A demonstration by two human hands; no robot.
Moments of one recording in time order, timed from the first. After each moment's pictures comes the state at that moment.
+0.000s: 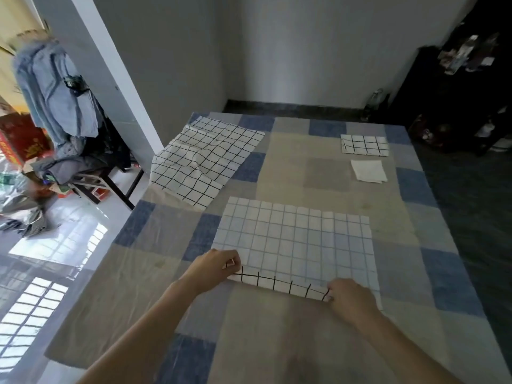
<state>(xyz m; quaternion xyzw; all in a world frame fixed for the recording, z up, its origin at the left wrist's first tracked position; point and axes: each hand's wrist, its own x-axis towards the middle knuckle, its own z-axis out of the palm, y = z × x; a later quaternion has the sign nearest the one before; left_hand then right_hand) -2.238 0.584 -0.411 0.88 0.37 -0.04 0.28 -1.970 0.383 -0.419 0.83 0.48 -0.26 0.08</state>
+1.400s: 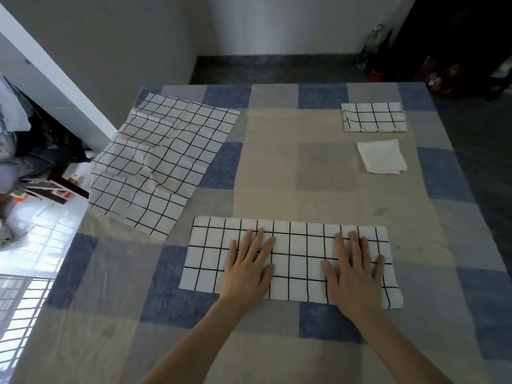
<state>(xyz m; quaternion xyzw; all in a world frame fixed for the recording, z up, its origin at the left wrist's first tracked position) -2.084 0.627 -0.499 0.92 0.36 -0.06 0.14 -1.890 0.477 -0.509 0.91 0.41 -0.09 -0.02</state>
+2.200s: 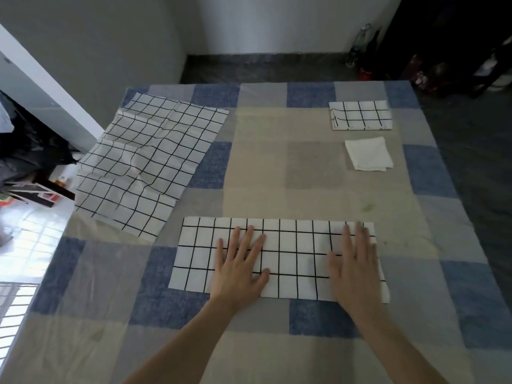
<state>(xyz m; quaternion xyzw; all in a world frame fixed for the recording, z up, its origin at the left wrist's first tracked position) -2.081 0.625 -0.493 0.93 0.36 -0.08 0.11 -1.876 0.473 -0.488 0.90 0.41 -0.06 -0.10</state>
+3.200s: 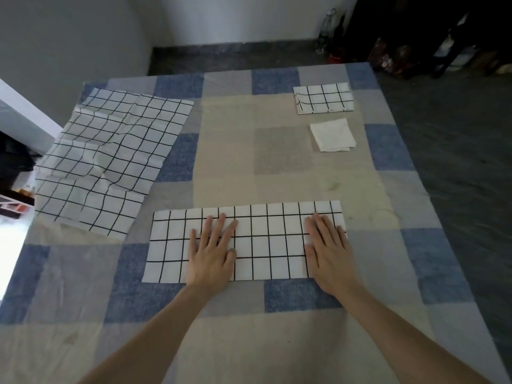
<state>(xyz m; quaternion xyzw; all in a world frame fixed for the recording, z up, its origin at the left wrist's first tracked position) -2.078 0.625 -0.493 0.91 0.38 -0.06 0.16 -1.860 0.441 -0.506 0.87 0.49 -0.09 -0.03</state>
